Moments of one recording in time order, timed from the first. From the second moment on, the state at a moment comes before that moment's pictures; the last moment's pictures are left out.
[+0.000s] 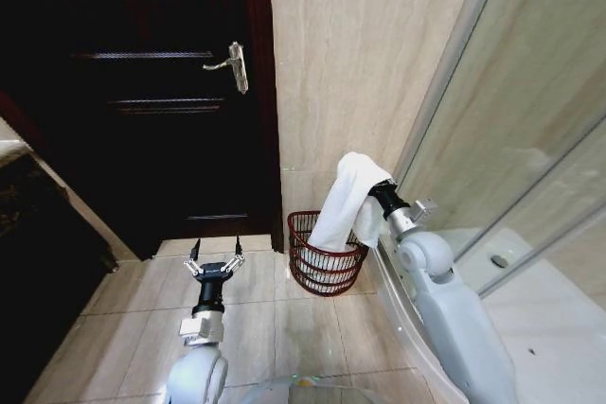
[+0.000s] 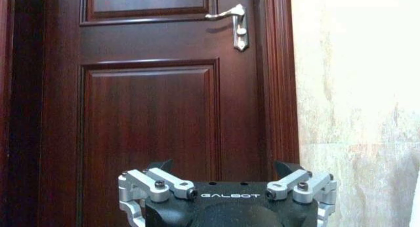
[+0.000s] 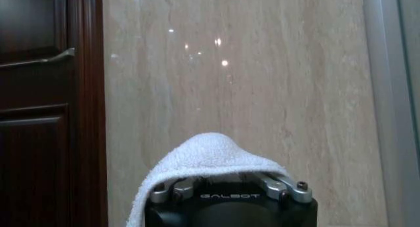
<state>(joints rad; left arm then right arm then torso) 1.72 -1.52 -0.52 -2.16 0.03 -0.24 -0.18 -0.95 1.19 0.40 1.98 0.49 -0.26 0.02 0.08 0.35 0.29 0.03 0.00</state>
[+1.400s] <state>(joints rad) 1.71 -1.52 -0.55 -2.14 -0.01 -0.27 -0.17 -0.89 1.04 0.36 2.04 0.83 -0.52 0.25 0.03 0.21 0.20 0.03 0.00</state>
